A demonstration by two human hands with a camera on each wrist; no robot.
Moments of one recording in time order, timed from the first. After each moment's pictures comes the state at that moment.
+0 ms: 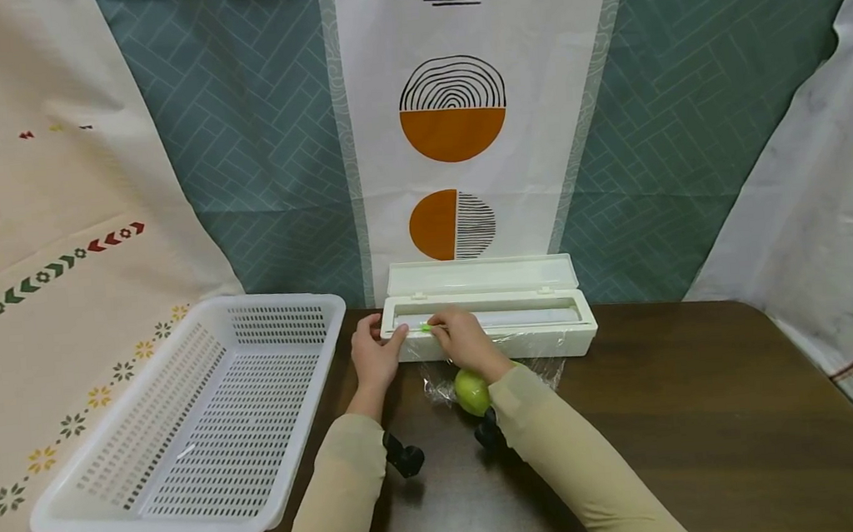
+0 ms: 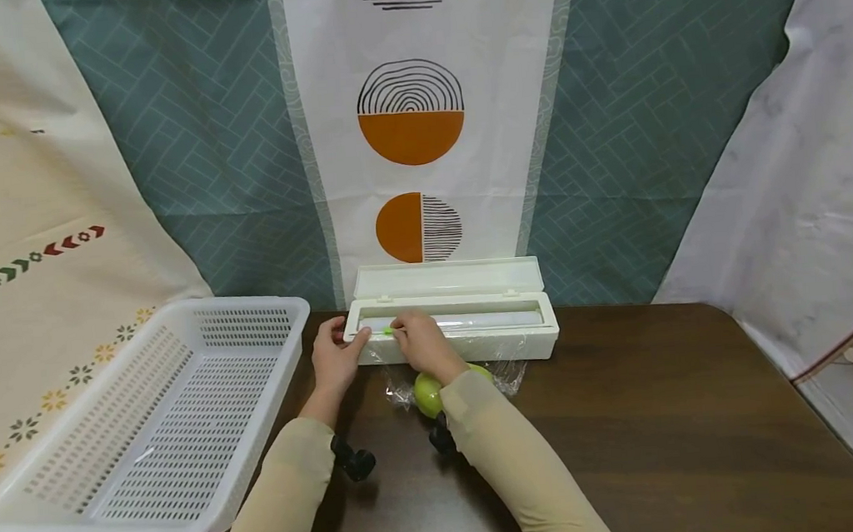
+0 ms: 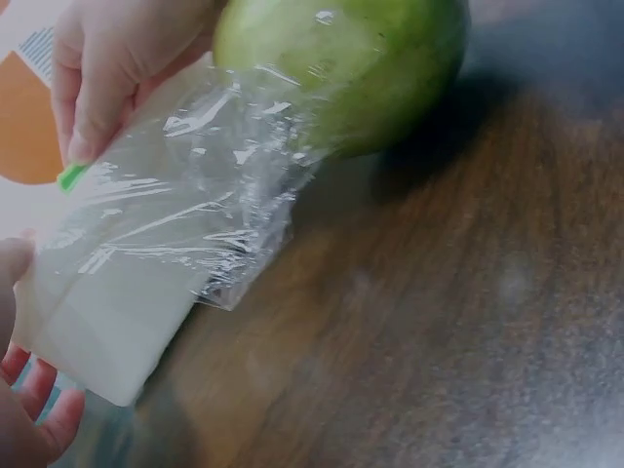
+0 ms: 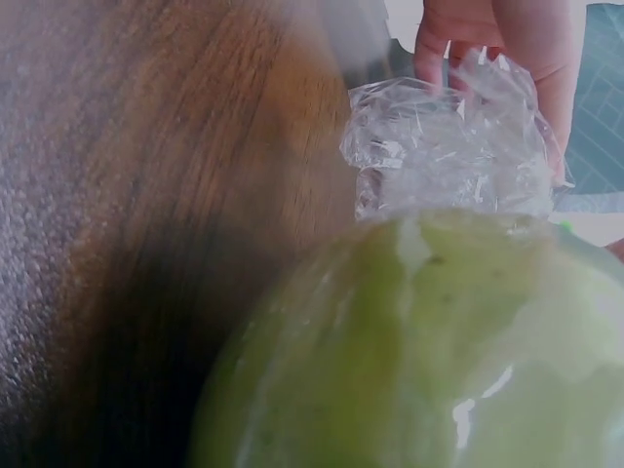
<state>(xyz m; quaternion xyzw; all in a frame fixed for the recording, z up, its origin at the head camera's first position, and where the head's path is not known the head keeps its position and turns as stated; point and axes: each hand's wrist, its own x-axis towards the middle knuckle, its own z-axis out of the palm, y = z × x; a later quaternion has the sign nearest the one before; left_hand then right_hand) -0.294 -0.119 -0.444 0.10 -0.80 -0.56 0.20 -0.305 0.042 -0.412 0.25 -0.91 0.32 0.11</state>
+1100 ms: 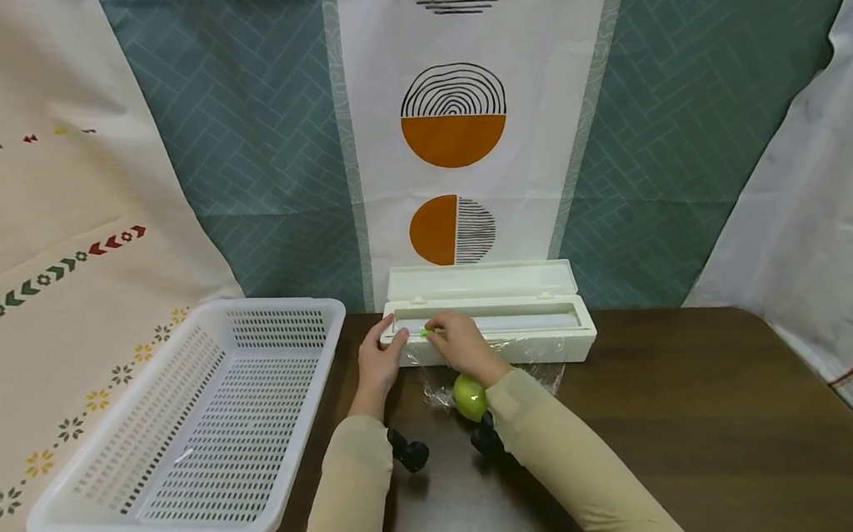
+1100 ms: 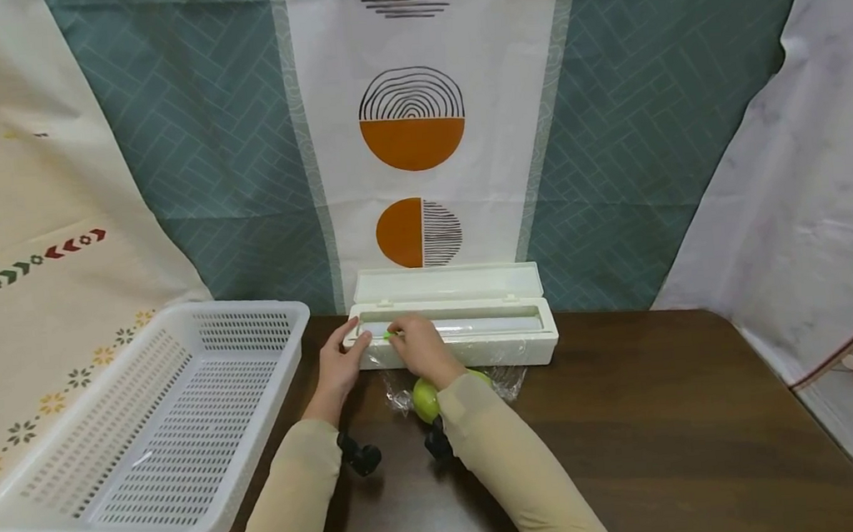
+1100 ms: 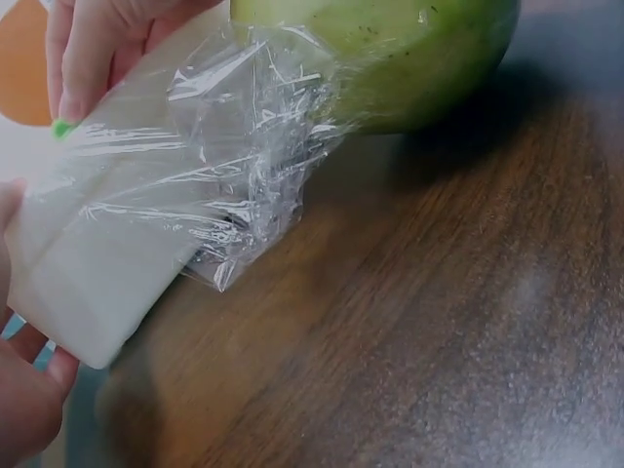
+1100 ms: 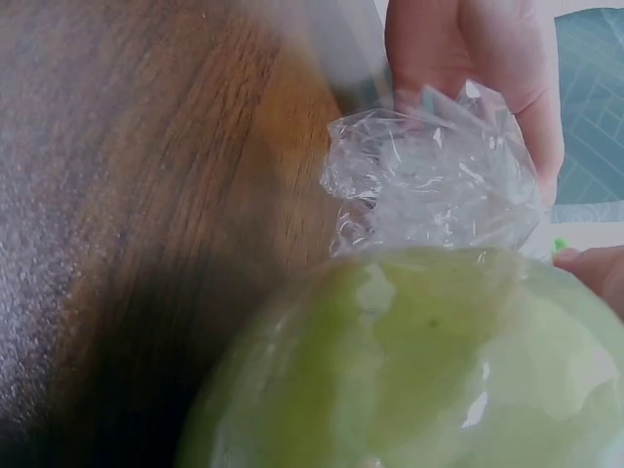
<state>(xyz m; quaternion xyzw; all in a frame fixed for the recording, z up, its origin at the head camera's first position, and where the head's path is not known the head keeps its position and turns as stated) -0.302 -0.119 -0.453 0.07 -0.75 -0.65 0.12 -0.306 0.038 -0.408 0.23 -0.91 0.32 0.08</state>
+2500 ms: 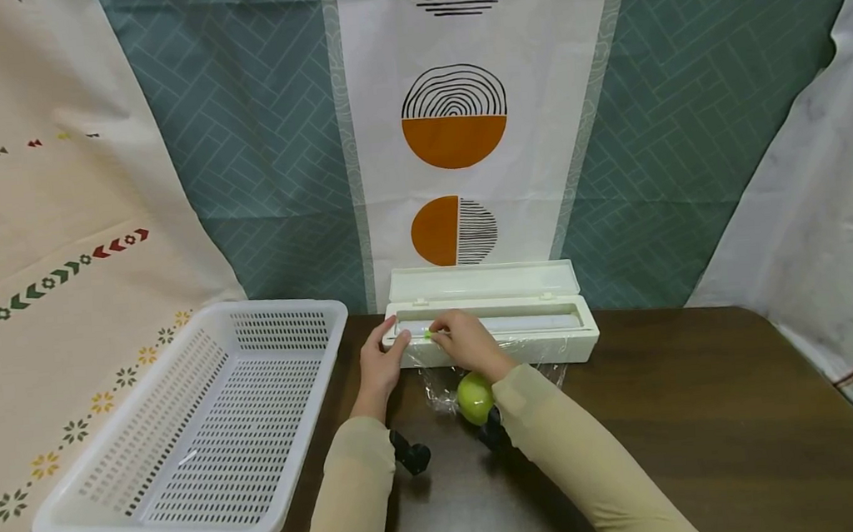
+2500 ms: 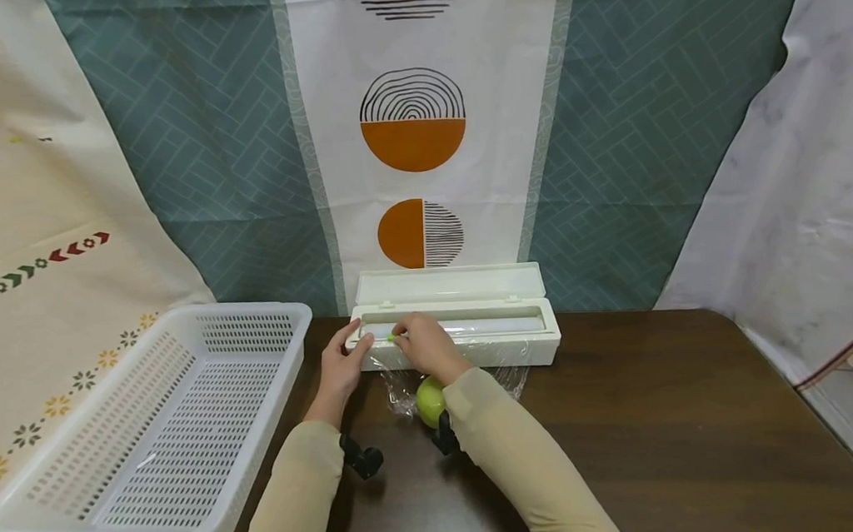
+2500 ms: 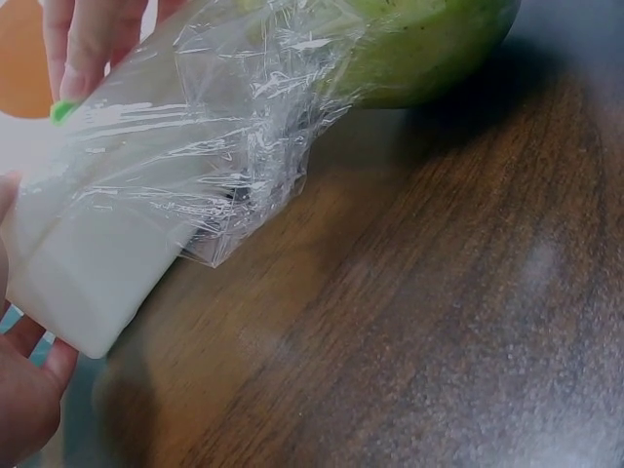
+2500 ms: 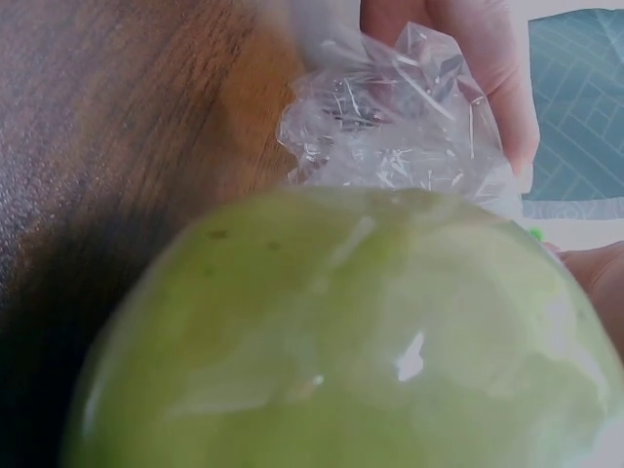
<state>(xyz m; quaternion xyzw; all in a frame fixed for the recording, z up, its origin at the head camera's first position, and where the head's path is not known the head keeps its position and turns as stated) -0.303 -0.119 -0.456 0.07 -0.74 -0.66 0.12 -0.304 0.043 -0.395 0.23 -0.93 0.29 0.04</state>
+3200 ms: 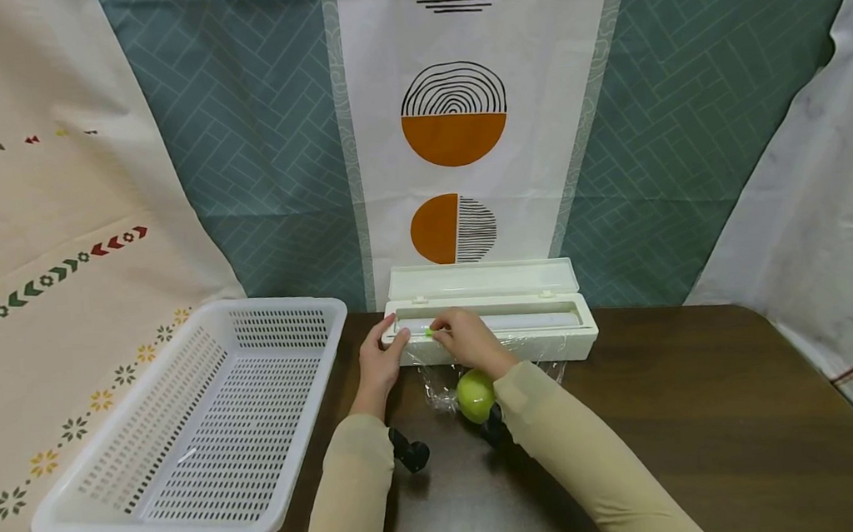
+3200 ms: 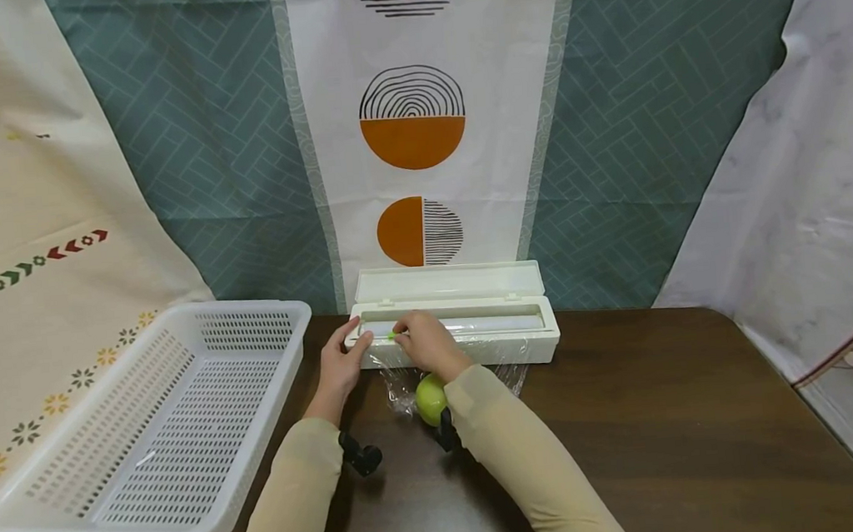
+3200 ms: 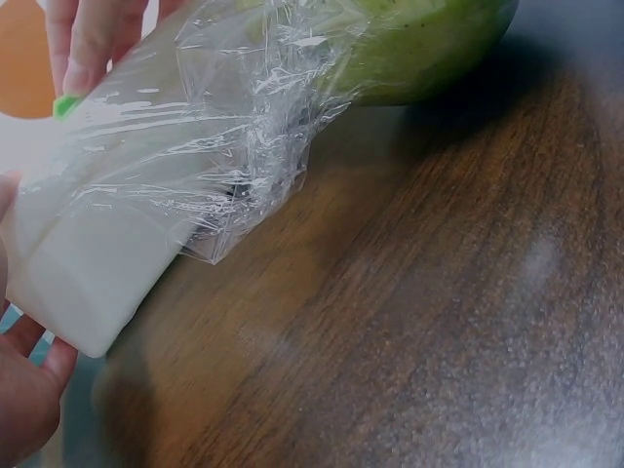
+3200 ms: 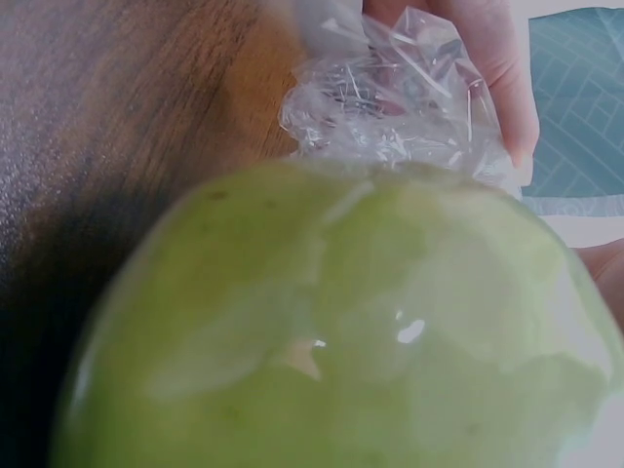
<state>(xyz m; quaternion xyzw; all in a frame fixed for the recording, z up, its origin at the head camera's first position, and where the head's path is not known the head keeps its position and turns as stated) -0.304 -0.120 -0.456 0.07 -0.73 -0.67 0.12 -0.306 0.046 -0.396 0.23 -0.93 0.30 0.03</state>
